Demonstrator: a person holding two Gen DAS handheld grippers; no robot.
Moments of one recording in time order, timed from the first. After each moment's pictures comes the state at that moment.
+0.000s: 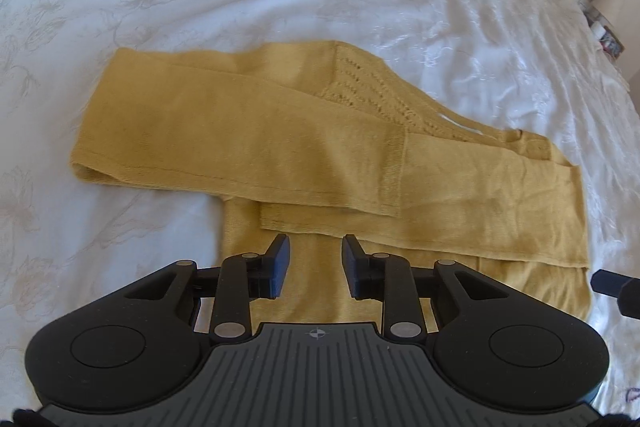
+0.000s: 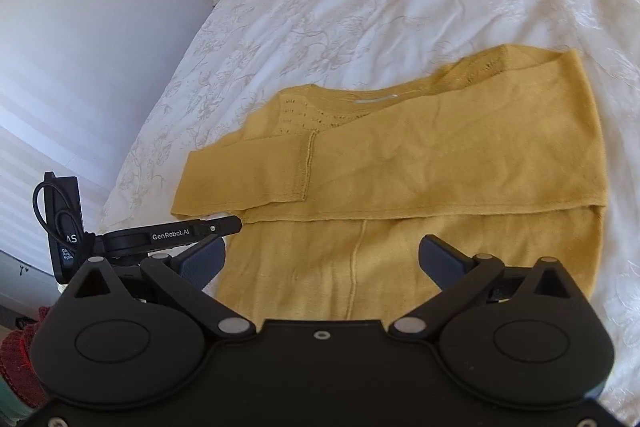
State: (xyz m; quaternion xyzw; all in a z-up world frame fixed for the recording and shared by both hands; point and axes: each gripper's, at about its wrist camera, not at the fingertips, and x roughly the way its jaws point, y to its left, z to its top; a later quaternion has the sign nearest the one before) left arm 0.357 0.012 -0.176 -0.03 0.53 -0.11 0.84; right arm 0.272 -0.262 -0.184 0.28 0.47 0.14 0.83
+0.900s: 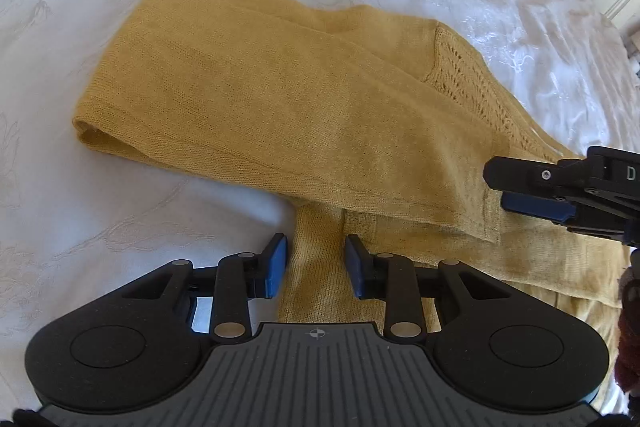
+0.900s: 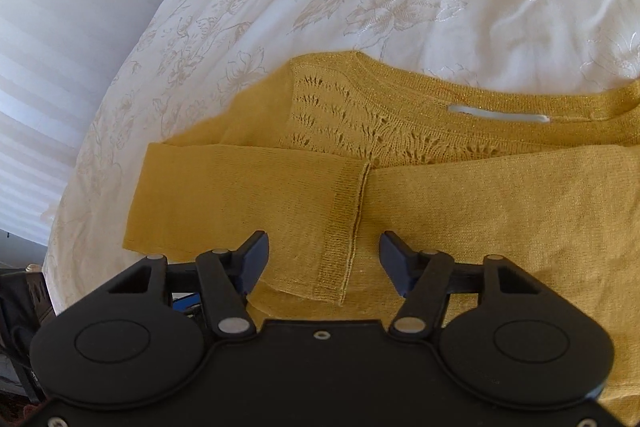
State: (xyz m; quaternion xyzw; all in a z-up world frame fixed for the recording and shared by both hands) left arm 0.387 0.052 -0.234 -0.08 0.56 -0.08 0.82; right arm 0.412 -0.178 -0.265 0.27 0.53 0.16 0.79
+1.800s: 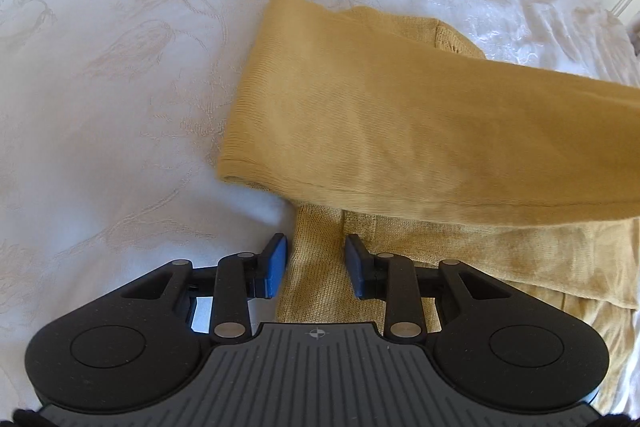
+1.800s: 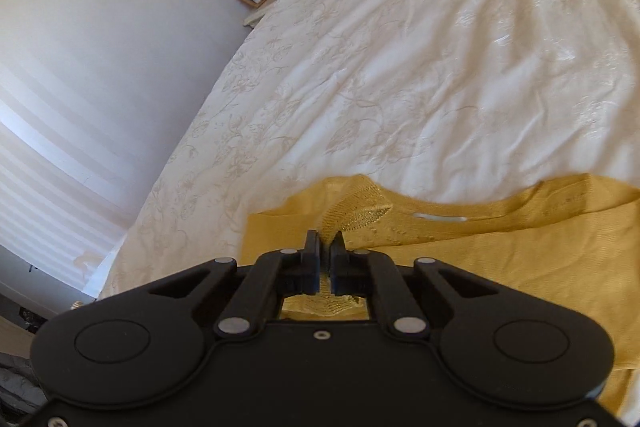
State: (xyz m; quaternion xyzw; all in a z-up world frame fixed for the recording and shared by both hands) left arm 0.382 0.042 -0.233 -0.07 0.55 -0.06 0.83; right arm 0.354 -0.274 -0.145 0.27 0.43 0.13 0.85
